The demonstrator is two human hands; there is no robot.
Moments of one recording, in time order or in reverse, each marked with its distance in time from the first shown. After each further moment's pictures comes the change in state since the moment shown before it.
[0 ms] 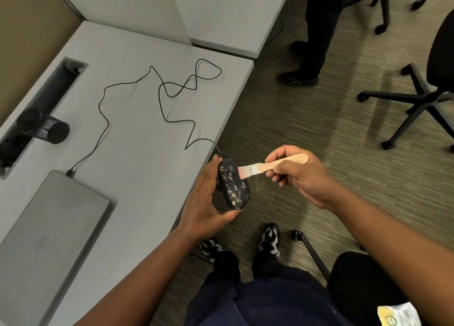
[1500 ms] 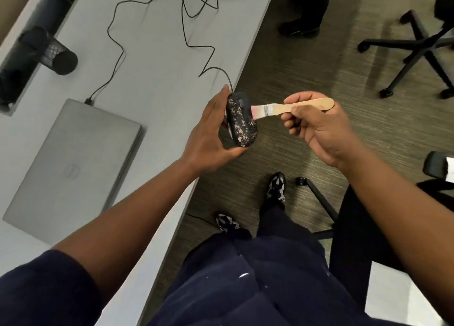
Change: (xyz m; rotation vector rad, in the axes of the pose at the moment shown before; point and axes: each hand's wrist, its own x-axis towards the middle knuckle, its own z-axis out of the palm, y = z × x) left_hand -0.086 -0.049 -0.073 0.049 -0.105 0.095; right_hand -0.083 0.077 0.130 0.116 0.210 -0.191
